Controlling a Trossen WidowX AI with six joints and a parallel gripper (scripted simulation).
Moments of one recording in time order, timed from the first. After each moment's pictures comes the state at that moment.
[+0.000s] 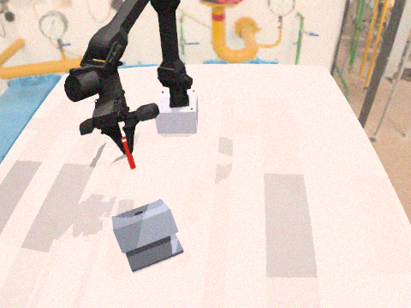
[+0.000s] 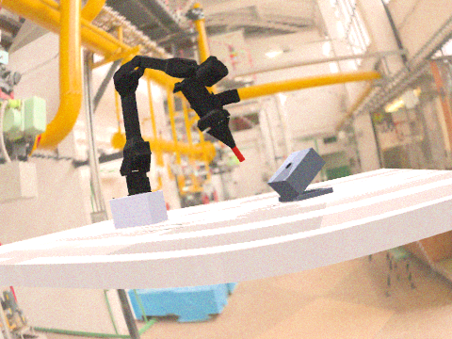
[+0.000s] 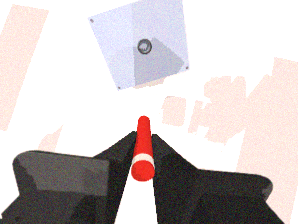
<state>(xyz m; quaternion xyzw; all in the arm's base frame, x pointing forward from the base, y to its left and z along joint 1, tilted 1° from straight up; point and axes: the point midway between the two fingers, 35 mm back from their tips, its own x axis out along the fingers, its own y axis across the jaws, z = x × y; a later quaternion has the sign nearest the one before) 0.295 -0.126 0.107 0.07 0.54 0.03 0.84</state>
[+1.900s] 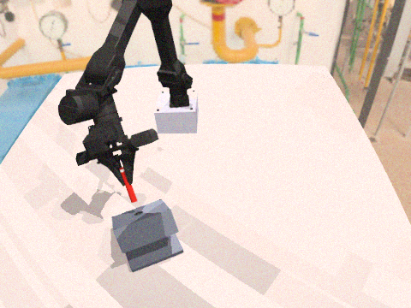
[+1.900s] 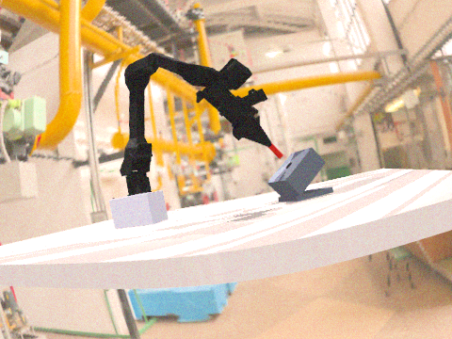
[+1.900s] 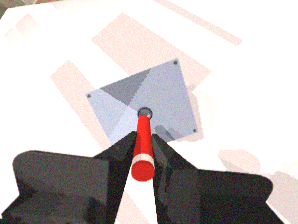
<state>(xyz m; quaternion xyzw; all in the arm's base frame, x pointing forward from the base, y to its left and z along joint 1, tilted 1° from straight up) 0.379 -0.124 0.094 0.13 0.46 0.04 0.88</state>
